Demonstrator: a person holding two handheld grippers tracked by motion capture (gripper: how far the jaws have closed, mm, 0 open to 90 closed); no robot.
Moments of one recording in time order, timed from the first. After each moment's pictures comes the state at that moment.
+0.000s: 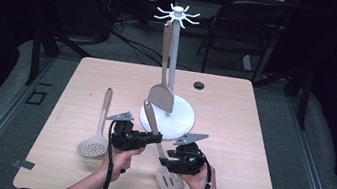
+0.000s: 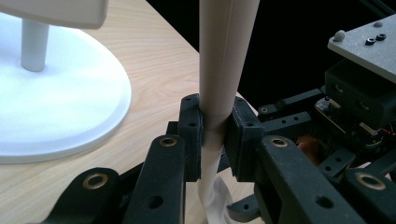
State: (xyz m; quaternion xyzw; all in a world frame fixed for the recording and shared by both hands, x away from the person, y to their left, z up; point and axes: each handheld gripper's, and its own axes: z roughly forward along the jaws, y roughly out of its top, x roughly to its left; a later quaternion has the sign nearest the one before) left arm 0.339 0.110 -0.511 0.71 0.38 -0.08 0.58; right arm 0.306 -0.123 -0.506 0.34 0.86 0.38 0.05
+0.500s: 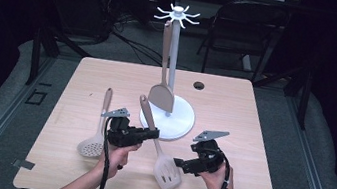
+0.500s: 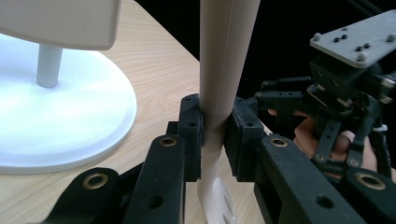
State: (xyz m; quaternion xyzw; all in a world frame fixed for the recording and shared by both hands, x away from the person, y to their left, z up) left arm 0.342 0.119 -0.500 0.71 0.38 -0.07 0.59; right arm 0.316 -0.170 -0.497 0.37 0.85 0.37 0.06
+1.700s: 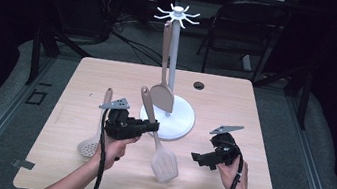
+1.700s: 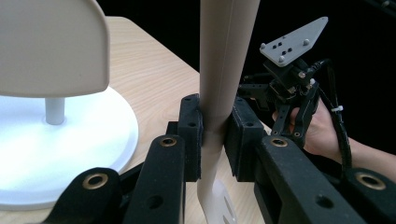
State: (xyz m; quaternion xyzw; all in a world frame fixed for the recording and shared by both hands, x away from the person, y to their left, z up) left arm 0.347 0.120 -0.467 0.74 0.33 -0.03 0.59; right arm 0.344 -0.213 -0.507 0.43 0.84 0.32 0.08
